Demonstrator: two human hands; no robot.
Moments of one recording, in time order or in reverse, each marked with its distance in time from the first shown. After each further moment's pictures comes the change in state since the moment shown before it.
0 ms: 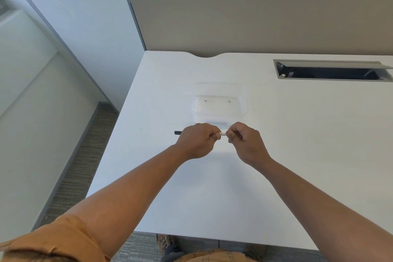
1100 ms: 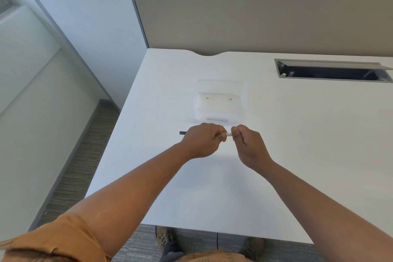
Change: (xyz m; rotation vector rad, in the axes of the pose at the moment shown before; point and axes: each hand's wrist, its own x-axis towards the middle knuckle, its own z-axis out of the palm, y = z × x) left_hand -0.015 0.021 -0.002 -0.037 -0.056 -0.017; right_hand -0.016 0.006 0.004 -0.196 0.034 -0.026
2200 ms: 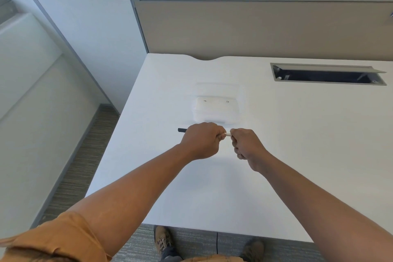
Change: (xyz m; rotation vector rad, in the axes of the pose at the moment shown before) left_hand -0.003 0.011 0.004 0.228 0.117 0.093; right_hand 0.002 -0.024 -0.014 0.454 -0.147 0.503
